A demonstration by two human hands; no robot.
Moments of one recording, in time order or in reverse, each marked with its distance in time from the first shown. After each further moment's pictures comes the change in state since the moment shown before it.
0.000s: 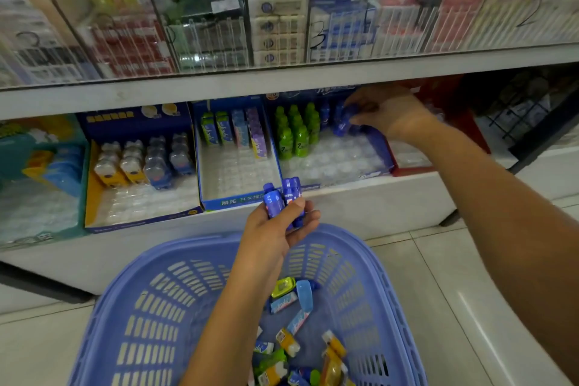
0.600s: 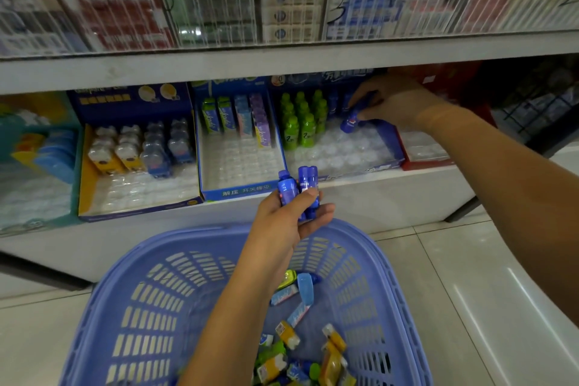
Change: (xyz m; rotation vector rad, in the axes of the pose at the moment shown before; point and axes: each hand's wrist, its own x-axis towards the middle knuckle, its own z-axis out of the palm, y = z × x) left_hand 0.006 0.000 0.006 0.003 -0.008 -0.051; right_hand 0.019 0.007 0.002 -0.170 -0.132 -0.049
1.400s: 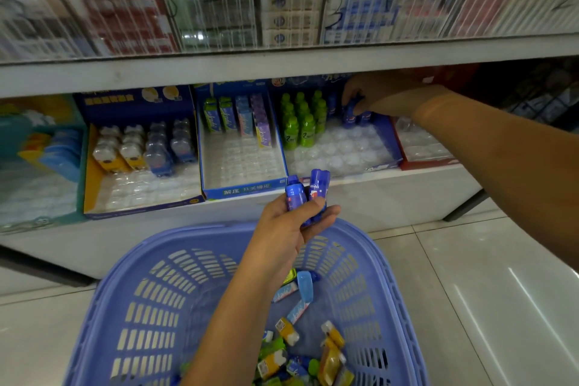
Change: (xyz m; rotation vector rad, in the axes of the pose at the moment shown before) left_hand -0.005 -0.005 0.001 -0.041 -0.078 -0.028; right_hand 0.015 -0.017 0.005 -0.356 -0.046 -0.095
